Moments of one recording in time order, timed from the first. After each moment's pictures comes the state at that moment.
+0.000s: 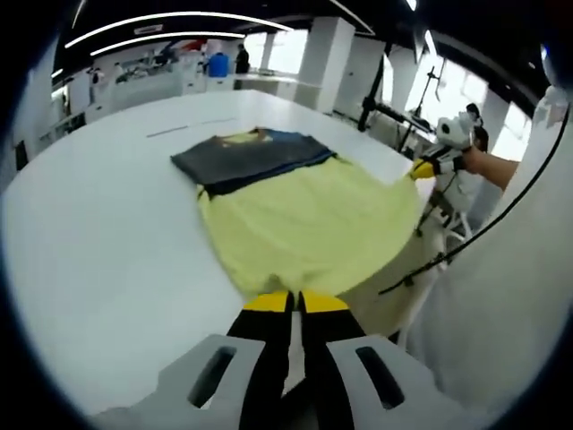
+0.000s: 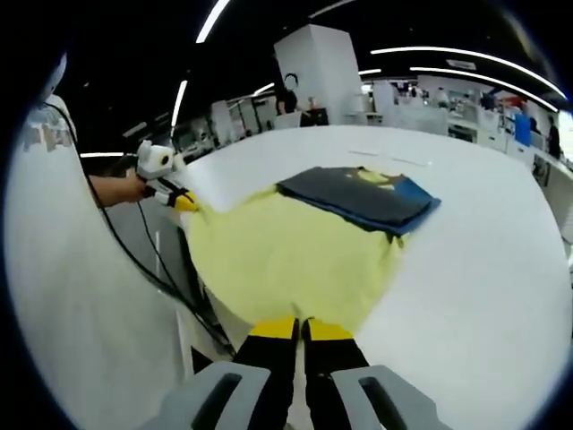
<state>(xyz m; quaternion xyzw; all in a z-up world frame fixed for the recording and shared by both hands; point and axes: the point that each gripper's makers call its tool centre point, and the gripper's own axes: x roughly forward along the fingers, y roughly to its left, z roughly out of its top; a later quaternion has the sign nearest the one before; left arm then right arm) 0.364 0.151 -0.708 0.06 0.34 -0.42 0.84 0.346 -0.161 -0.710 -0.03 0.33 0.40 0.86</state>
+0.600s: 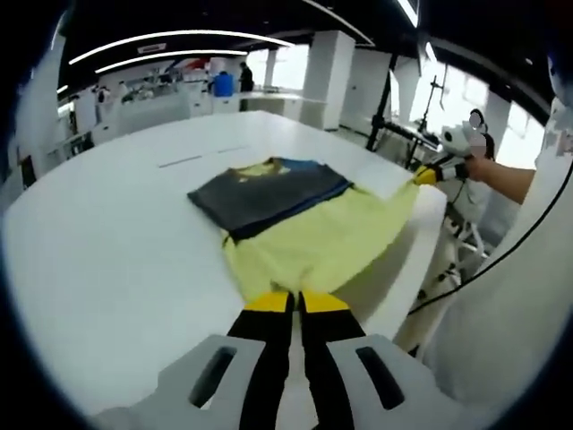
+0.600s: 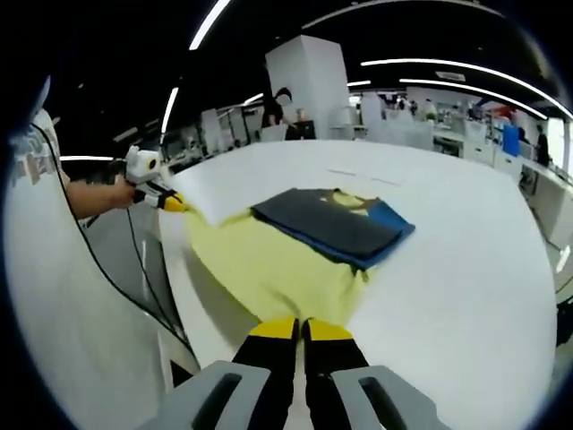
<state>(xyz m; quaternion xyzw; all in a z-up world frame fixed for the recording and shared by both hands) 0.410 0.155 -0.682 0.06 0.30 -0.41 0.86 0.395 -0.177 -0.687 -0.03 0.30 0.37 0.88</state>
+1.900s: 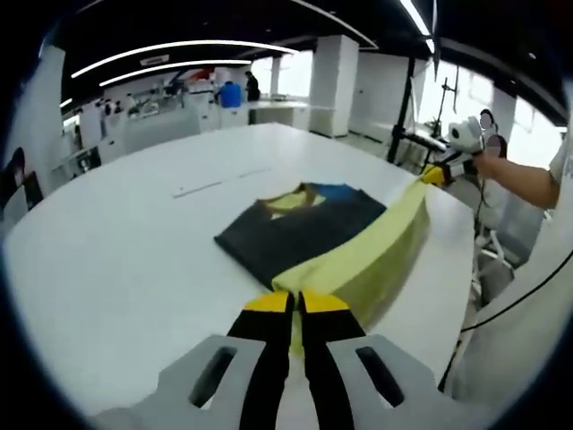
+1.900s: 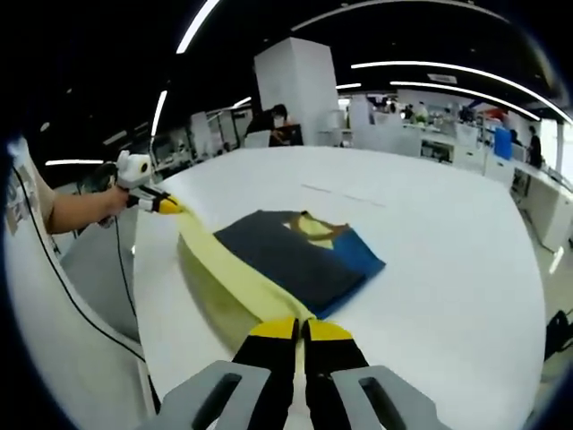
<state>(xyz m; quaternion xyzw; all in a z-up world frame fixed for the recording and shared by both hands) 0.506 0.149 -0.669 0.08 0.28 -0.39 0.87 0.485 -0.189 -0.672 -0.03 0.30 0.35 0.89</state>
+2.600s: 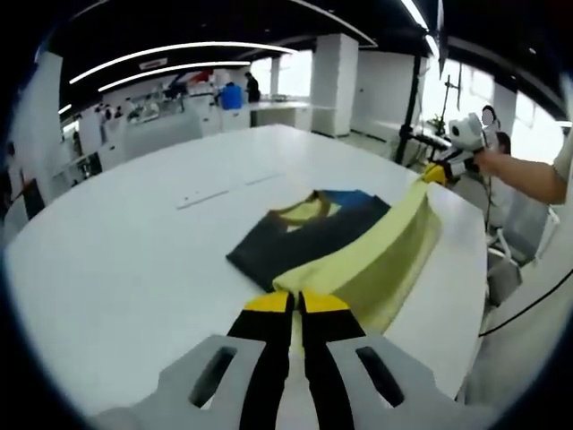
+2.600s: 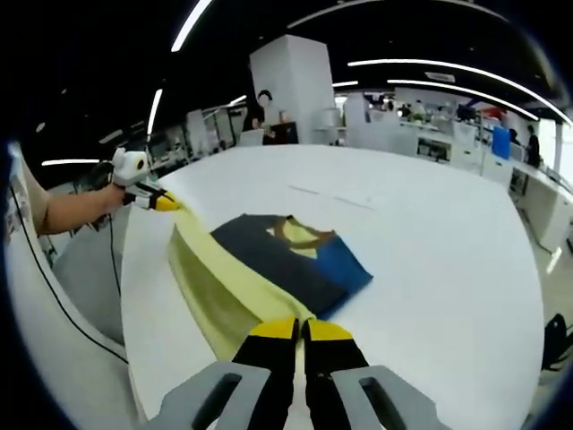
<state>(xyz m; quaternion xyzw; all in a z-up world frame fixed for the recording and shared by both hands) 0.546 0.147 -0.666 0.09 0.28 -0.39 0.87 0.523 -0.191 -0.673 -0.04 0.30 0.34 0.89</state>
